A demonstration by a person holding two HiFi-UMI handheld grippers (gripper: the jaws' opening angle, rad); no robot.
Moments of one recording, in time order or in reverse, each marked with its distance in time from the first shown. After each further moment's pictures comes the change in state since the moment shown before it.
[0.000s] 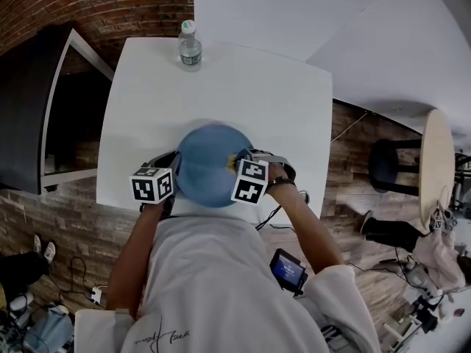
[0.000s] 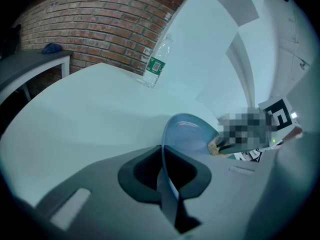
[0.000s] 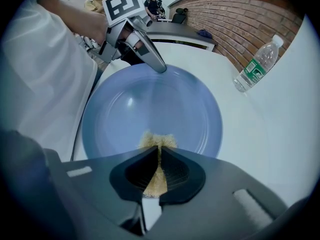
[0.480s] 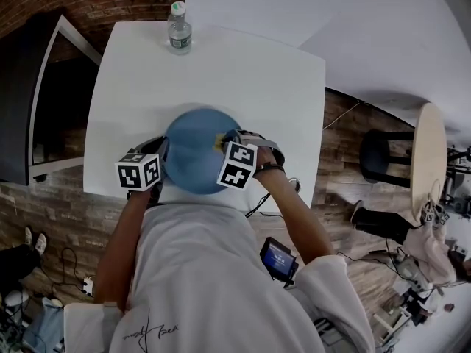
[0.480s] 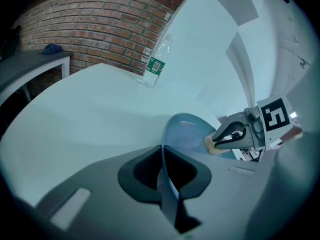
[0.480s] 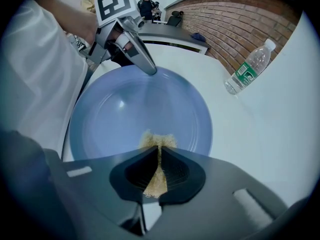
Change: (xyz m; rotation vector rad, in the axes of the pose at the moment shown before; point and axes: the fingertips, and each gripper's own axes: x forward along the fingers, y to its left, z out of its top) left arm 0.000 0.000 0.003 0.005 -0.003 0.008; right arm 0.002 -0.020 0.007 0.024 -0.023 -0.089
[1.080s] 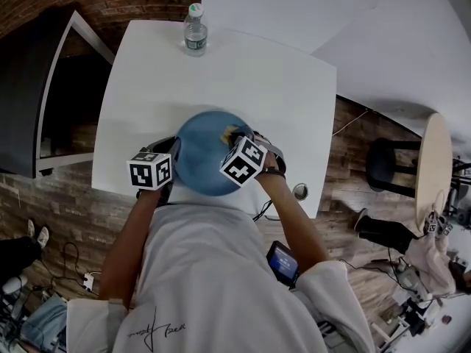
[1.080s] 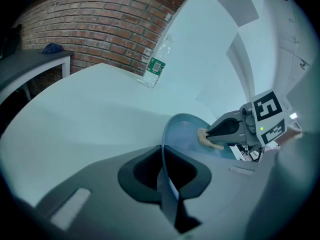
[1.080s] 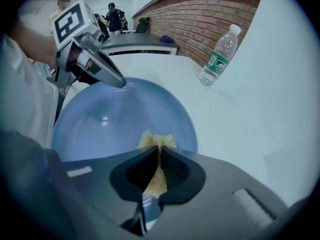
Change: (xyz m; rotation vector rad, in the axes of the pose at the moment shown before) left arm 0.001 -0.001 -0.001 -0.008 -0.004 -0.002; right arm 0.006 -0.029 0.012 0.293 -0.063 -0.111
